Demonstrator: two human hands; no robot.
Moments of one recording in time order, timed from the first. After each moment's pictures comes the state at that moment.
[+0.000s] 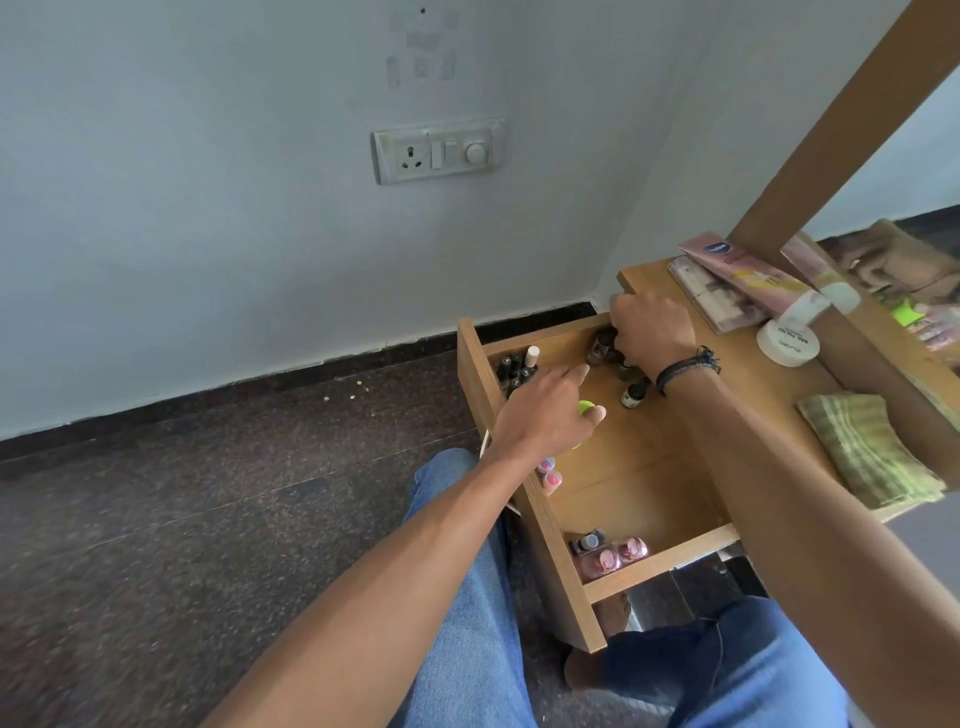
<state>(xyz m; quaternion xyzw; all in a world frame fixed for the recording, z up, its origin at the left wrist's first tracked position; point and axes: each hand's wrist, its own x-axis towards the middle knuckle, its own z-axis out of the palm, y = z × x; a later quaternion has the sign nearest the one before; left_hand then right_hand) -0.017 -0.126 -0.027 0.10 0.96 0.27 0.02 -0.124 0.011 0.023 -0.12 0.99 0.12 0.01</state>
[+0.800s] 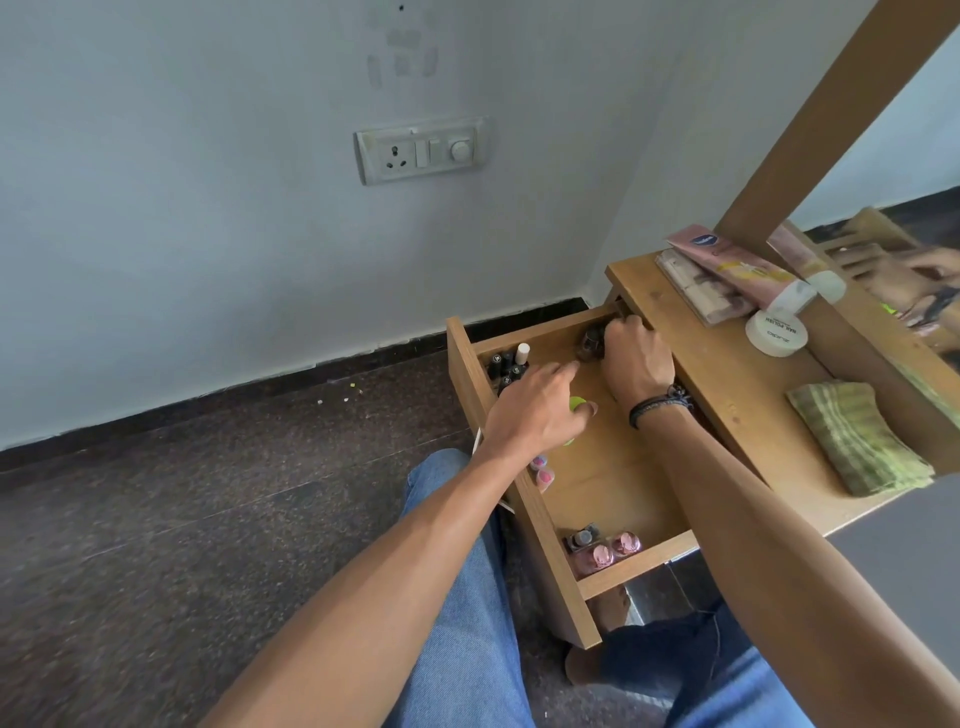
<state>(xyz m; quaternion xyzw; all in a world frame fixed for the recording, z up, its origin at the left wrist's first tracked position) -0.021 -0.125 -0.030 0.10 0.96 0.28 0.03 -0.096 0.012 -0.014 -0.04 1.00 0.05 -0.01</state>
